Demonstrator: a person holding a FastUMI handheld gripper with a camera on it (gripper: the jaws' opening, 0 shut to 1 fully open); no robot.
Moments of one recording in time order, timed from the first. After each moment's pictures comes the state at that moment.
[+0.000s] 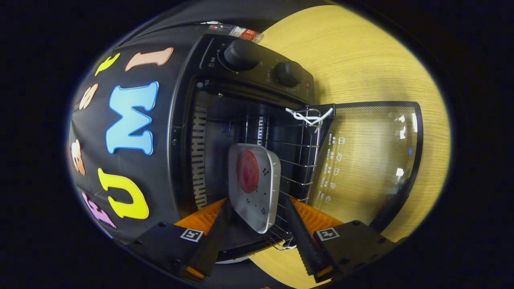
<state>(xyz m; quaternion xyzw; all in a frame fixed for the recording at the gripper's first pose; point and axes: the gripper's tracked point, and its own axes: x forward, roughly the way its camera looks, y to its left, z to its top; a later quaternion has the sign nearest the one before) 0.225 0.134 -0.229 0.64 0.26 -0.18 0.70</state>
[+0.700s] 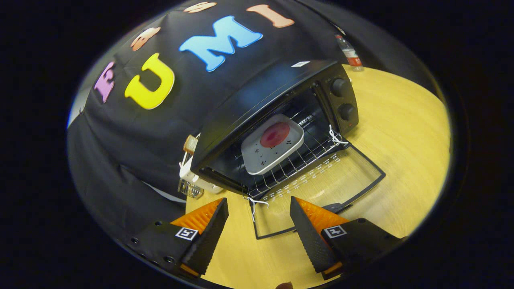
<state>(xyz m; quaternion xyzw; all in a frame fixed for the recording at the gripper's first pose) 0.114 0.161 -0.195 0.29 0.36 -0.01 0.89</state>
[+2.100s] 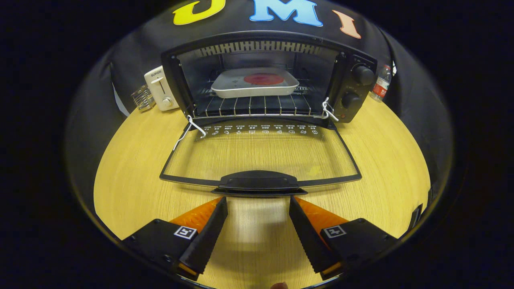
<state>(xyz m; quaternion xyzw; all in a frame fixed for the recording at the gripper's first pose) 0.066 0.114 -0.322 0.01 0.48 -0.01 0.88</state>
